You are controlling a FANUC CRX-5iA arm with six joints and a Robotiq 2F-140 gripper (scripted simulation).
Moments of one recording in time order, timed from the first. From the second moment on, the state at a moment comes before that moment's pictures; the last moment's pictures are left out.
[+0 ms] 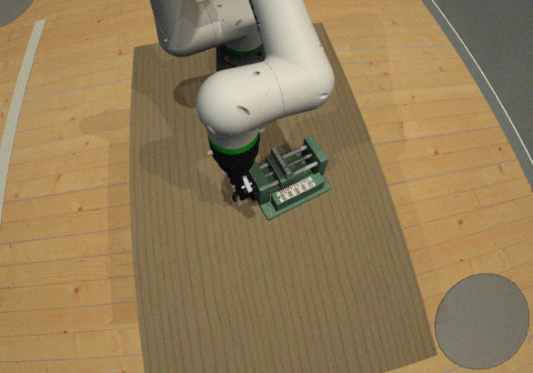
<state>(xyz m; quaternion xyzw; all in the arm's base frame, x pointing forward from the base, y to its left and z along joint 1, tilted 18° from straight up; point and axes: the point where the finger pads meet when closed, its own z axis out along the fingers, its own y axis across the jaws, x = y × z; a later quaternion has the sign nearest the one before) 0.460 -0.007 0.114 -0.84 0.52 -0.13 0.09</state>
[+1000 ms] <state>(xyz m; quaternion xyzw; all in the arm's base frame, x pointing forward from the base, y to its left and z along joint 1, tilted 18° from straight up) 0.468 -0.008 0.074 -0.84 0.52 -0.13 0.09</state>
